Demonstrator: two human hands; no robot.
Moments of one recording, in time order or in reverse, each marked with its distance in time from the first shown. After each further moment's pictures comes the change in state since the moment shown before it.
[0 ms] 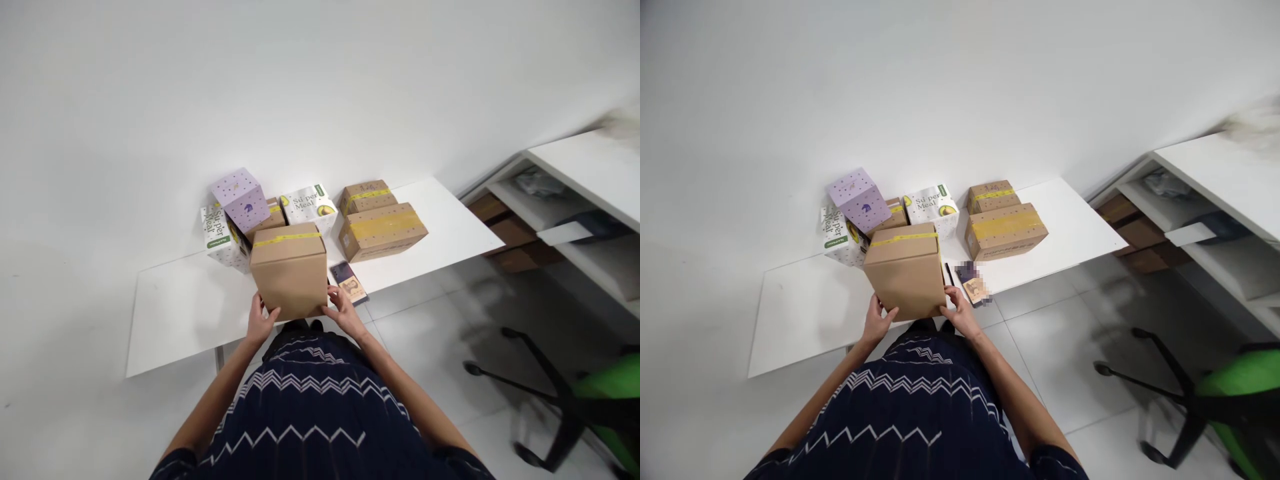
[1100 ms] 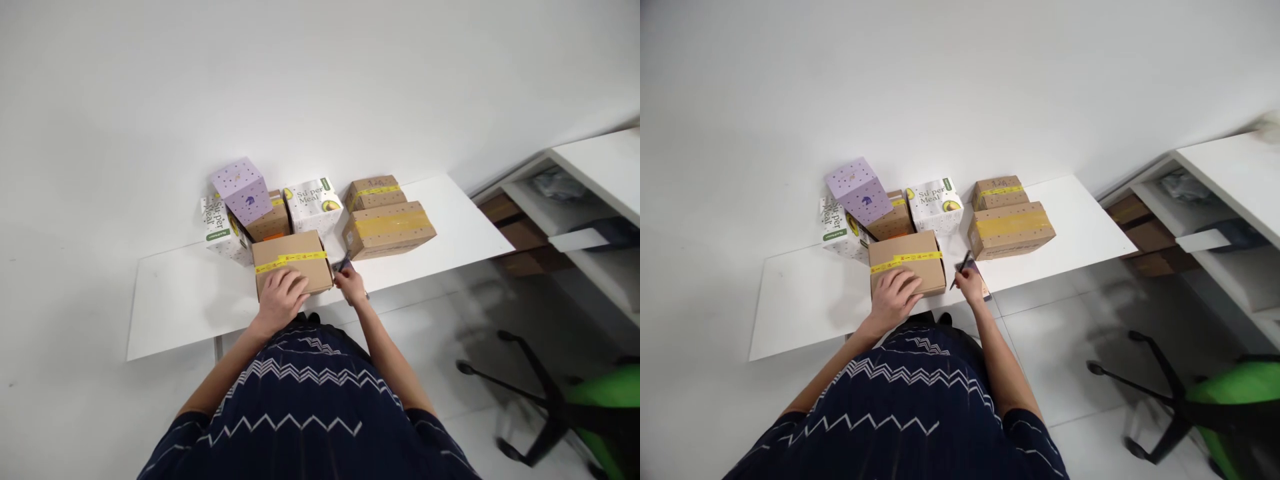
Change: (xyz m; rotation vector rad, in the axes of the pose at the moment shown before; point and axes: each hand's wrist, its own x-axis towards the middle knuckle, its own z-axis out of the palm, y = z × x) left_hand 0.018 0.139 0.026 0.926 -0.083 0.879; right_hand 0.071 -0.024 -0.028 -0.564 0.261 0.450
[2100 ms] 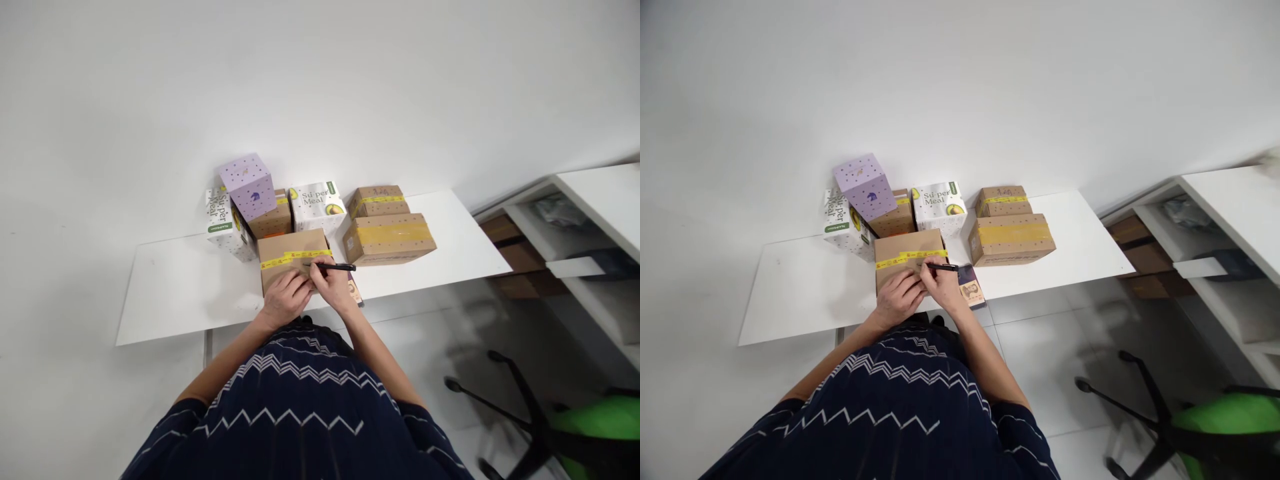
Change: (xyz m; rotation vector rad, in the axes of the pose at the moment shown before) left_hand -0.002 0.010 0.029 -0.065 0.128 0.050; right_hand -0.065 -0.102 -0.014 0.148 0.046 -0.930
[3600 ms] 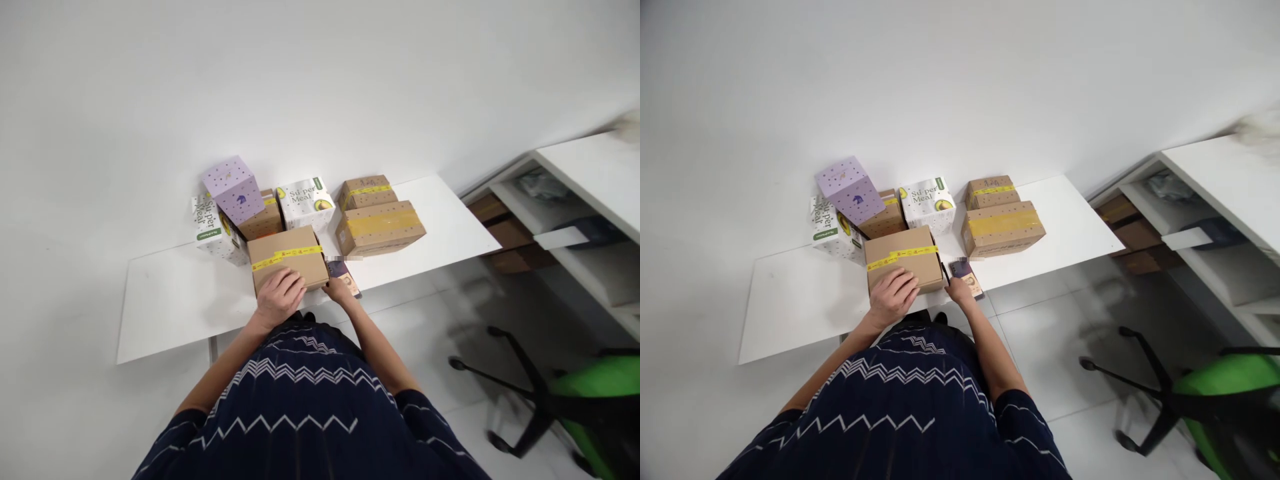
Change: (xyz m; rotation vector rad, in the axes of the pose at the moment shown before) left_hand 0.001 -0.009 -0.005 -0.013 0.023 0.014; right_hand -0.054 0.148 0.012 -0.566 -0.574 0.783
